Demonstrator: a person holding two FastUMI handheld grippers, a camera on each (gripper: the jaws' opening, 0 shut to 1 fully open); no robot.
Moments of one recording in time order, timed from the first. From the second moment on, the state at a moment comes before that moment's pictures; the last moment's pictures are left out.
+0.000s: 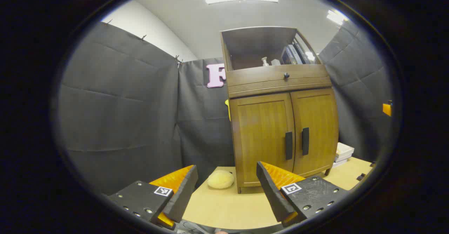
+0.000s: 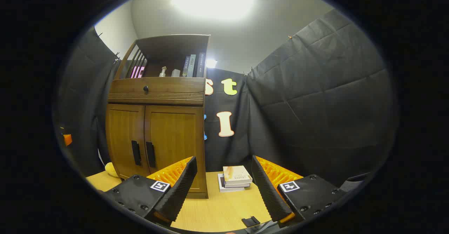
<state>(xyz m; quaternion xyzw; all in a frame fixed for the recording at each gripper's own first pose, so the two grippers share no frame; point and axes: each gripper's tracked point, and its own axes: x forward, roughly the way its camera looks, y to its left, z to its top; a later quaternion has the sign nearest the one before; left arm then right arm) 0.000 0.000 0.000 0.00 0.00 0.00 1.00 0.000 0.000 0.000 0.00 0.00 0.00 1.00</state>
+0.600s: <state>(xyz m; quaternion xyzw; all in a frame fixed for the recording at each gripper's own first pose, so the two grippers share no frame) -0.001 0.003 -0.001 0.01 0.00 0.01 1.00 0.012 0.007 -0.003 0.00 0.00 0.01 1.00</state>
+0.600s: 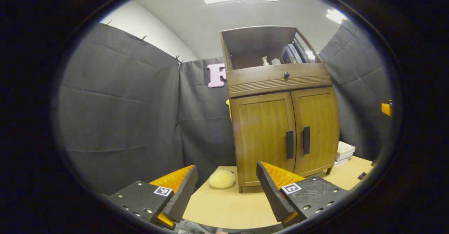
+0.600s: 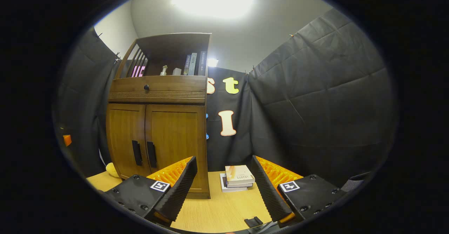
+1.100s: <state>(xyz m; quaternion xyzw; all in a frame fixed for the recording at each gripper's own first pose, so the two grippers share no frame) -0.013 0.015 0.000 0.01 0.00 0.03 1.00 0.043 0.047 -0.010 0.02 0.00 0.05 1.00</state>
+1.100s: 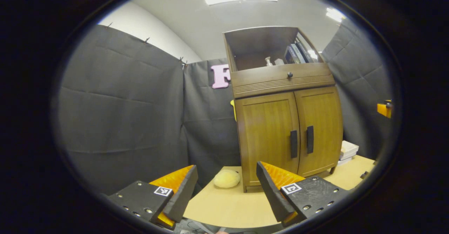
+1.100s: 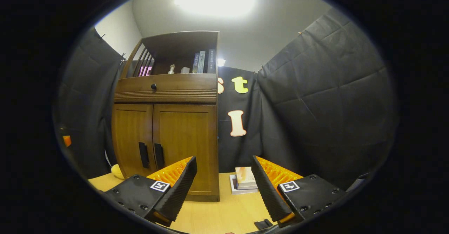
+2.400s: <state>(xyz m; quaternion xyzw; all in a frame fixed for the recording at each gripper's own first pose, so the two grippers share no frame) -0.064 0.067 -0.005 0.03 0.02 0.14 0.99 0.146 0.214 -0.046 0.02 0.02 0.17 0.98</state>
